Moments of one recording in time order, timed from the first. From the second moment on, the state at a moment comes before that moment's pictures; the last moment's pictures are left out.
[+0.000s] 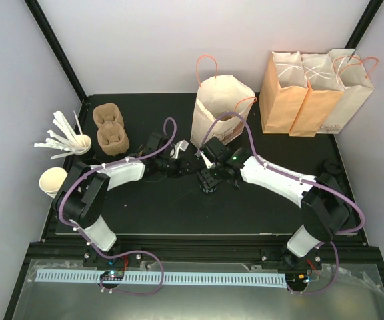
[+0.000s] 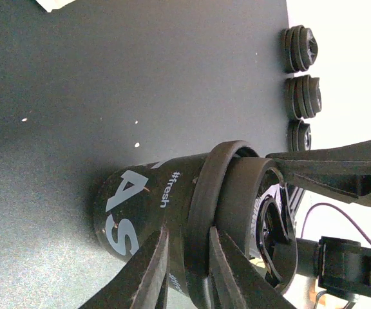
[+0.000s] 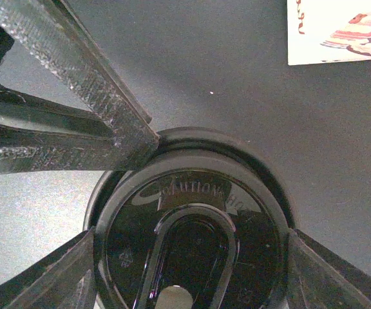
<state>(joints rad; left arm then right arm) -0.47 1.66 0.85 -0.01 0.75 -0.64 0.83 1.62 1.17 -0.67 0.04 0.16</state>
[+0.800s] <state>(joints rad) -0.49 1.67 0.83 0.02 0.76 -0.64 0.89 1.63 1.18 -0.71 0.15 0.22</state>
